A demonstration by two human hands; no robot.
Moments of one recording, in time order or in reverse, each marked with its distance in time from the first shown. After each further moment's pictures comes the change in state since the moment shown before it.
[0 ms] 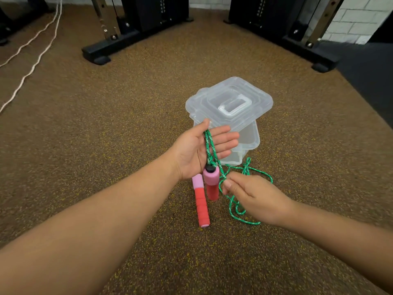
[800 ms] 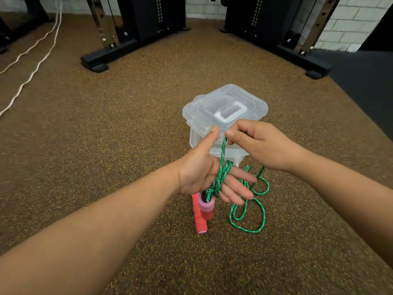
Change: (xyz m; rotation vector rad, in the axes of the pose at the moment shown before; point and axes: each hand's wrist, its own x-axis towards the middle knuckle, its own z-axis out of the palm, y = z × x) left_hand -0.013 -0.010 0.013 0.334 -0.401 -0.345; right_hand 0.045 -0.015 -0.082 0.173 0.197 -0.039
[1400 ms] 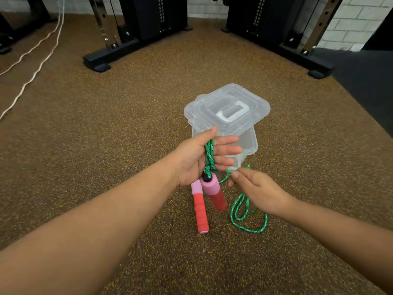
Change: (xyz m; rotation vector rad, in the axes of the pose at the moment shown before) left_hand -0.003 0.011 -0.007 -0.180 0.337 0.283; right_hand -0.048 0.057 0.067 0.140 -0.042 0.208
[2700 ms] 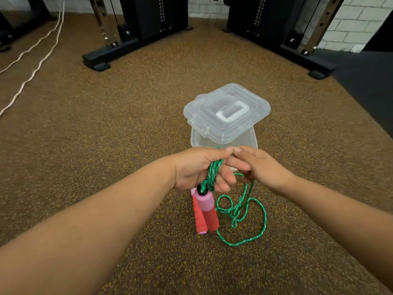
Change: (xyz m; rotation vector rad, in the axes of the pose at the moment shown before) left_hand -0.004 -0.003 0.000 0.214 -0.225 -0.205; right_hand 0.027 -0.025 -0.023 0.339 -0.017 0.089
